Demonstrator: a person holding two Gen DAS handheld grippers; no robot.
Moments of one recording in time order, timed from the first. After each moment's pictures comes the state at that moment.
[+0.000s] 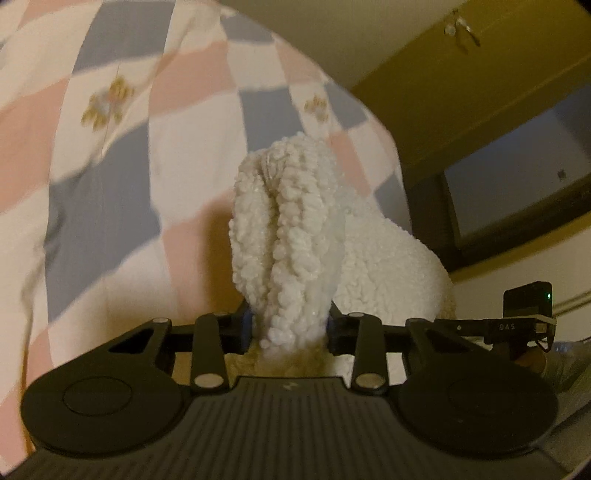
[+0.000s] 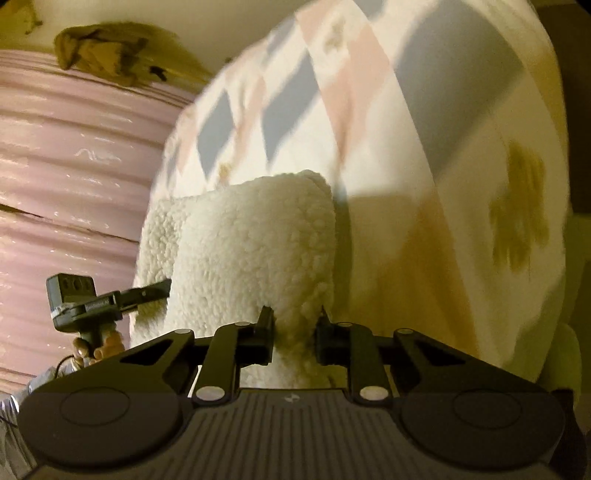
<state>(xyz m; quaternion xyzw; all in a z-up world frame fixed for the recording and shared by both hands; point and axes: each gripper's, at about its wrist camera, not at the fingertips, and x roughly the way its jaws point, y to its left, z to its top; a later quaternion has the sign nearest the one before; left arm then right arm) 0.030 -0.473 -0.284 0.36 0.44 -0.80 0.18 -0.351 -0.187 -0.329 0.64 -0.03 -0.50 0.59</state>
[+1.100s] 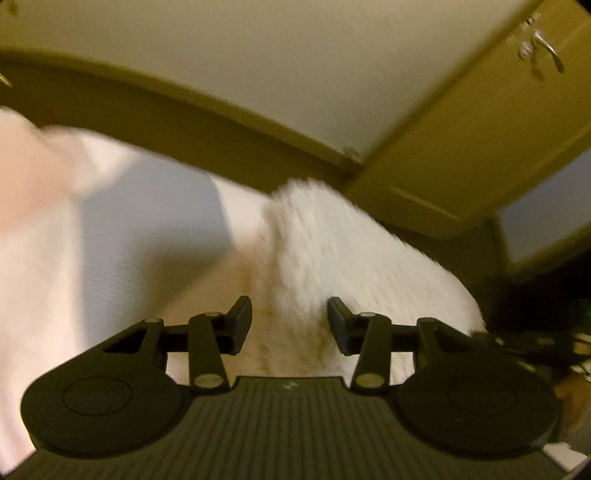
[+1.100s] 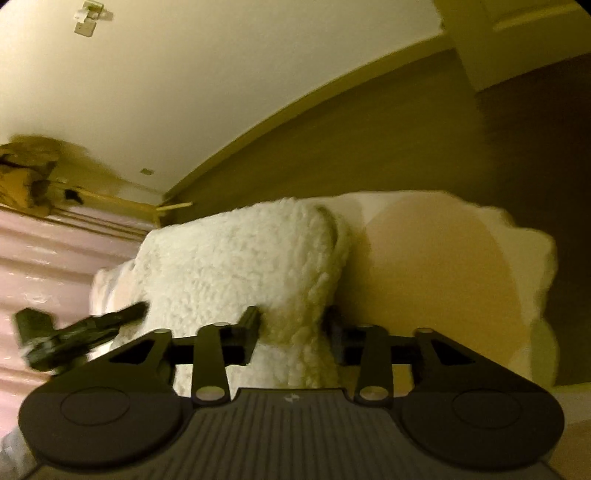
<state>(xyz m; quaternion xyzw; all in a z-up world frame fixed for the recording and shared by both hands) -0.336 -0.774 -0.328 0.39 0.35 -0.82 0.23 -0.663 -0.454 -0.372 0.63 -0.06 -0.62 0.47</state>
